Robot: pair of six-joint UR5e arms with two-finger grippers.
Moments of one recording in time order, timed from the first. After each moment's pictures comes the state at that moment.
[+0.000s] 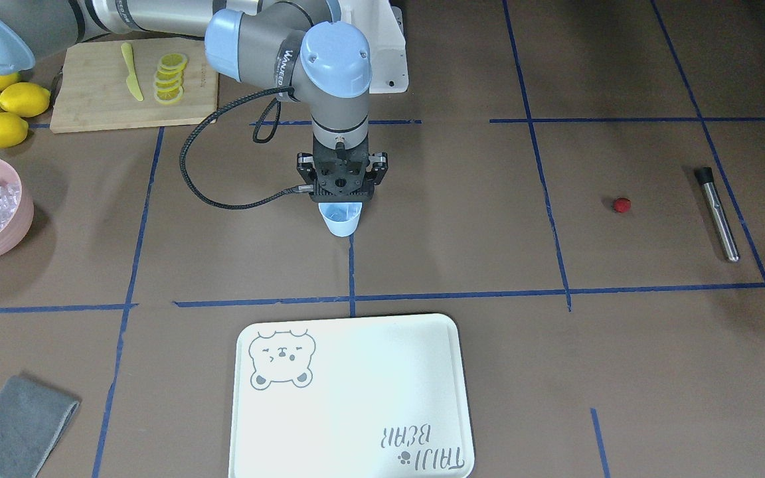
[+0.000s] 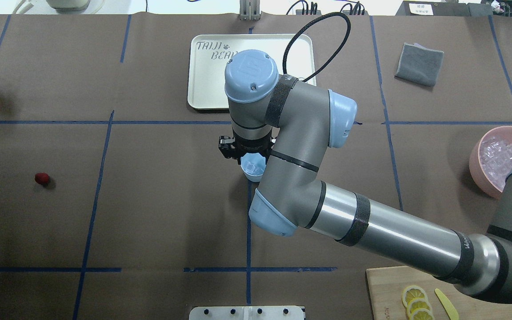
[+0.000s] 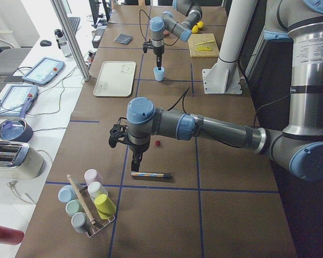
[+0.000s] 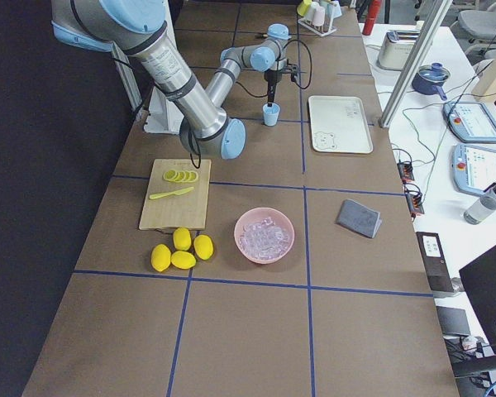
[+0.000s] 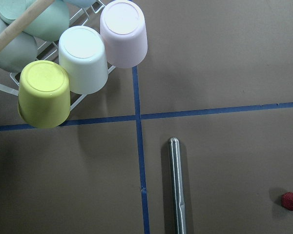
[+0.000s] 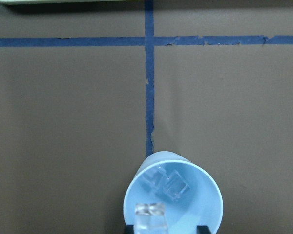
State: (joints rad) left arm -1.59 -1.51 -1.84 -1.54 -2.35 -0.04; right arm 0.54 -0.67 1.53 -1.76 1.97 1.17
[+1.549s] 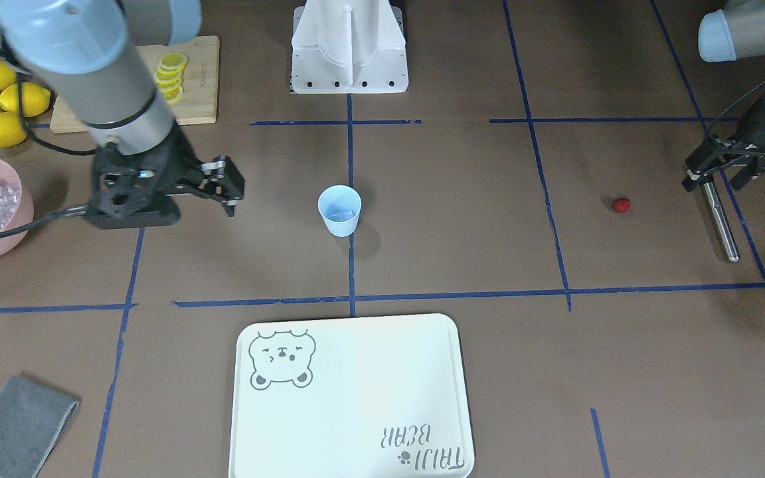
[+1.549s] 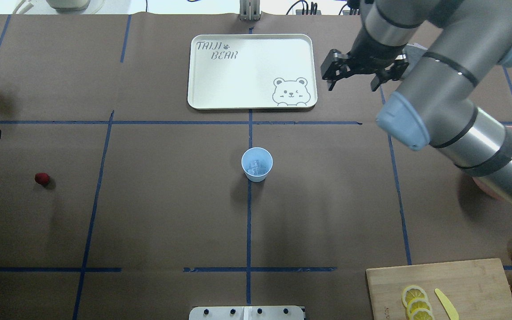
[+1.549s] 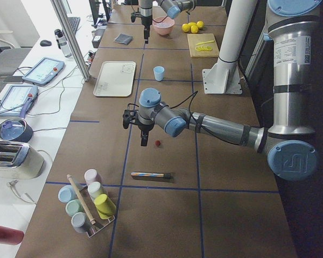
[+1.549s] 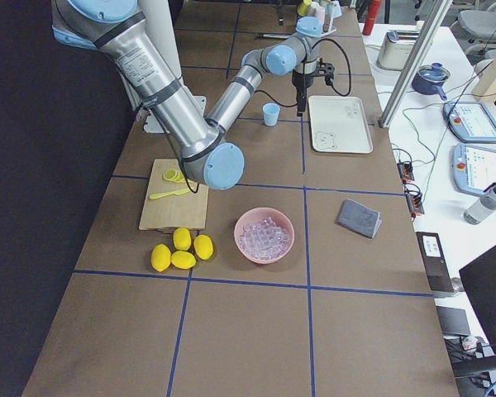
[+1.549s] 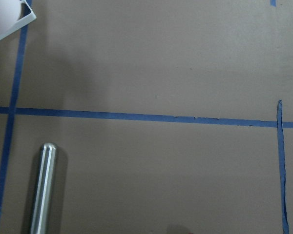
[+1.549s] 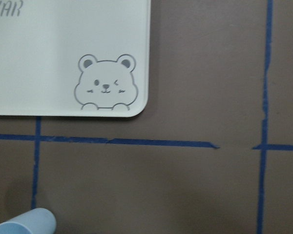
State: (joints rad) left arm -1.09 -1.45 -1.86 -2.12 -2.15 -0.86; right arm 0.97 -0.94 1.82 -1.86 2.18 0.78
